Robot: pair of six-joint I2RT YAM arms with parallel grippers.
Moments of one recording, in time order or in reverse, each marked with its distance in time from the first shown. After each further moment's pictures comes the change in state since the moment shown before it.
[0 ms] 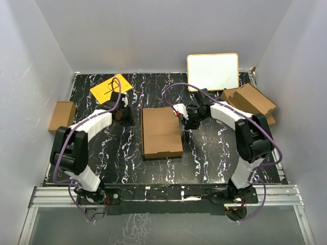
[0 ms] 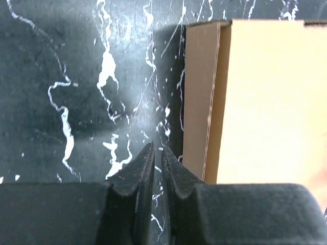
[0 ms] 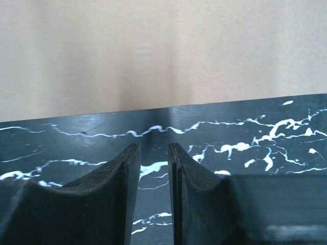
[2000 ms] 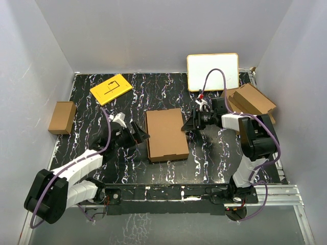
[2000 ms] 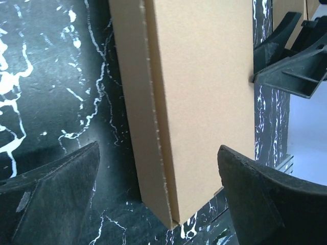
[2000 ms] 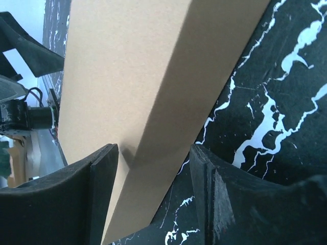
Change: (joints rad) left arm -0.180 -0.588 -0.644 0.494 0.065 -0.337; right arm -0.191 -0.043 -0.334 0.608 -0.326 1.355
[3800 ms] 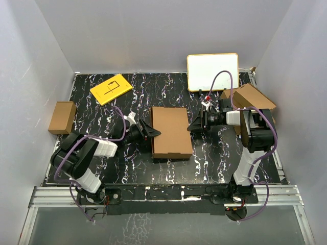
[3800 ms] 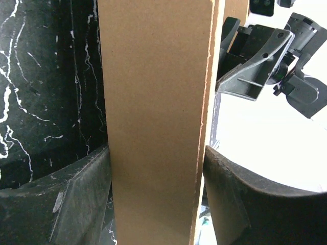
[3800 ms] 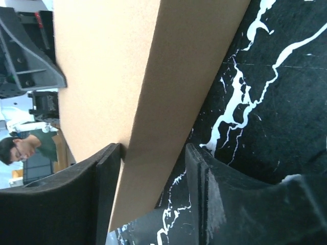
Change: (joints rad) left arm 0.004 0.525 0.000 0.652 0.259 -0.348; right arm -0.118 0.135 0.053 -0.095 -0.186 -0.030
